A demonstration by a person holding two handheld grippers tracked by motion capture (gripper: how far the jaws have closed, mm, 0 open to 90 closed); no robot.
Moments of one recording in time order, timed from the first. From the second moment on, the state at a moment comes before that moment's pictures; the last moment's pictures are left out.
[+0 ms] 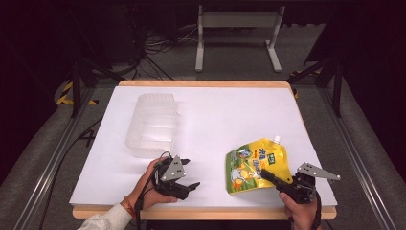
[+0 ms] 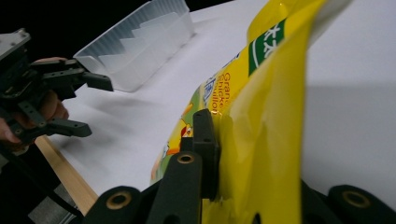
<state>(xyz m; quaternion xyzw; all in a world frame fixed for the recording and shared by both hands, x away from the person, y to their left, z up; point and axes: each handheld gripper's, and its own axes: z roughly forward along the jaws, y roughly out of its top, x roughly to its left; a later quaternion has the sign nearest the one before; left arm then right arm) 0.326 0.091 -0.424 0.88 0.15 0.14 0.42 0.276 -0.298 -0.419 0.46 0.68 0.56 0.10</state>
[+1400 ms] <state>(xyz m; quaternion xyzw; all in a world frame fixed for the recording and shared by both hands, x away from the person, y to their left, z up) 0.387 0.093 -0.356 0.83 0.17 0.15 0.51 0.337 -0.171 -0.299 0.16 0.81 0.53 0.18</state>
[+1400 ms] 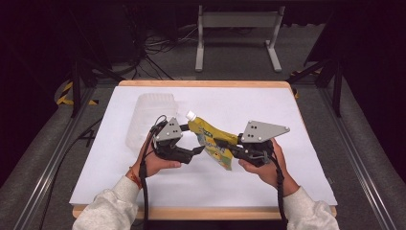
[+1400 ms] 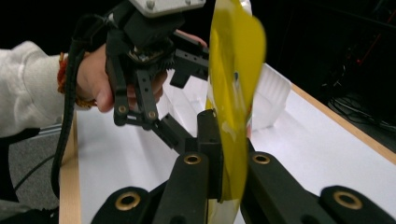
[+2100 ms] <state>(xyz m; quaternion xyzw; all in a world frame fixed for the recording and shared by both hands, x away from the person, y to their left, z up) 0.396 0.134 -0.345 0.78 0.24 0.18 0.55 0.360 -0.129 -0.283 0.17 0.80 0.54 0.21</state>
